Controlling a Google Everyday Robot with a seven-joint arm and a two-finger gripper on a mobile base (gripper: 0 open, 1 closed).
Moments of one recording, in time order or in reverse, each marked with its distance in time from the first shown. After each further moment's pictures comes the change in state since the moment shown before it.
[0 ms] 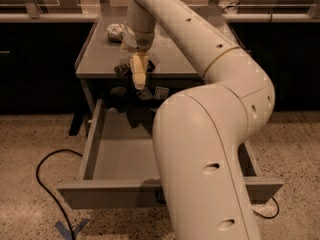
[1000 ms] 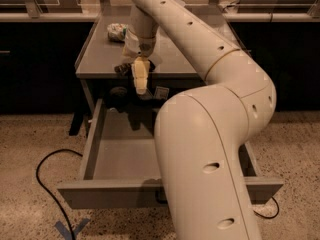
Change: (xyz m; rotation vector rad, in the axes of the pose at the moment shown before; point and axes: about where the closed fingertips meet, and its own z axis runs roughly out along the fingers) arm 0.005 0.011 0.015 -0.047 -0.021 0.019
